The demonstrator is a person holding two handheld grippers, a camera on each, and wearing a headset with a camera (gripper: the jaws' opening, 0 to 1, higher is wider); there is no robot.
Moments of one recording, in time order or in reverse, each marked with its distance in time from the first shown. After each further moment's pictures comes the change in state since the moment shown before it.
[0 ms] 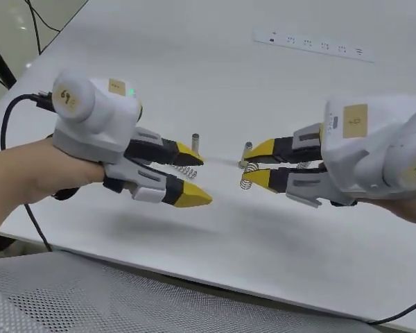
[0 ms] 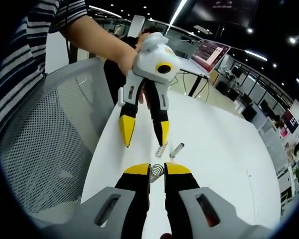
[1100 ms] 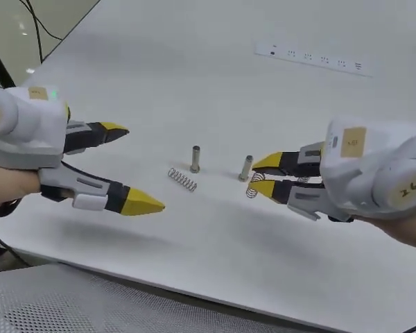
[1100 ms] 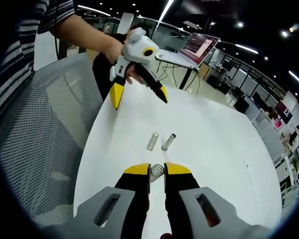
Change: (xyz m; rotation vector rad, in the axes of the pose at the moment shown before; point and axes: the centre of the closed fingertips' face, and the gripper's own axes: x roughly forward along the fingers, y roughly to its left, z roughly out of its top) left arm -0.061 0.057 -0.021 -0.096 -0.086 0.258; right arm 0.006 -0.014 -0.016 0.055 0.030 -0.071
